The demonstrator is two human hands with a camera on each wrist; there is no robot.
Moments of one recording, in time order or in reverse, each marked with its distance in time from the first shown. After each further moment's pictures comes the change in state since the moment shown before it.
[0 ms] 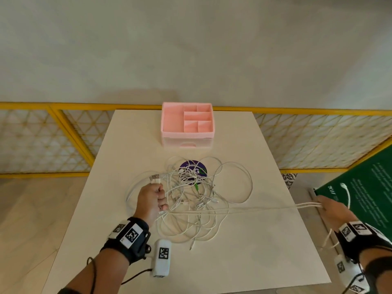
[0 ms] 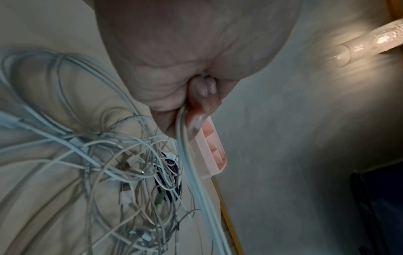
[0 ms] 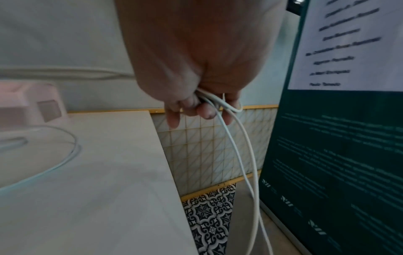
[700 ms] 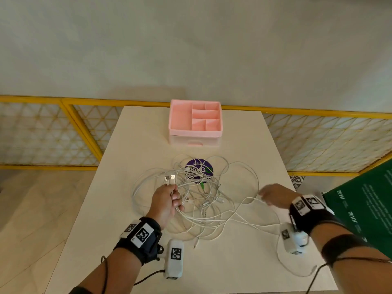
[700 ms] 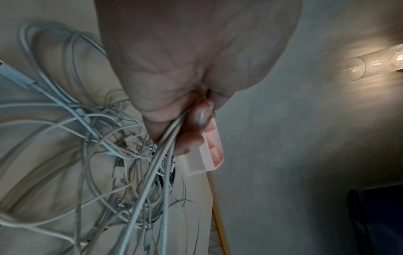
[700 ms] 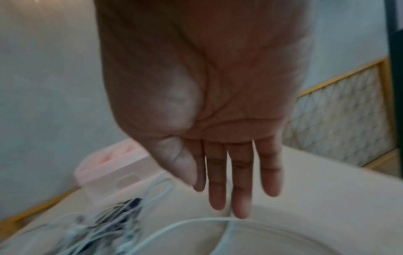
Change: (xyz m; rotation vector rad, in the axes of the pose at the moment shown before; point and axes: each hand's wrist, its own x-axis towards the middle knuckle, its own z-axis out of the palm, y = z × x) left_hand -0.012 -0.011 0.014 -0.106 -0.036 -0.088; right_hand 0.028 -0.154 0.023 0.131 -0.441 -0.225
